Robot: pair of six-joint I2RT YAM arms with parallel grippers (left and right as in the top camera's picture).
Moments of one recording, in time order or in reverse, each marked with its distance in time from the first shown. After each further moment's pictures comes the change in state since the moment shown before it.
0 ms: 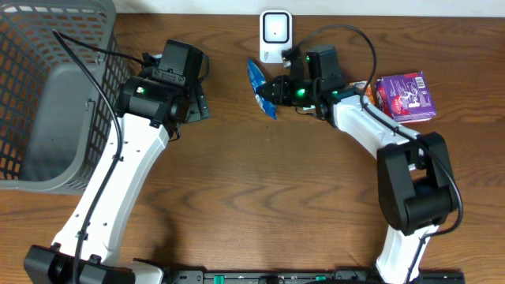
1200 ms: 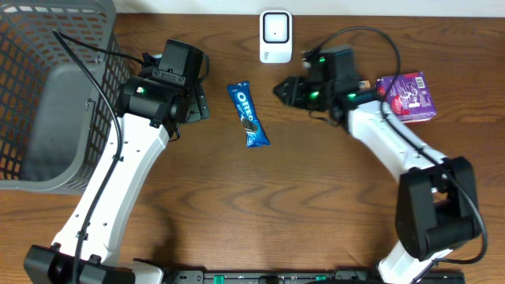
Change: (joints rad) left arm 0.000 0.000 0.000 0.000 0.000 0.000; right arm 0.014 -0.186 -0.053 -0.203 0.306 -0.071
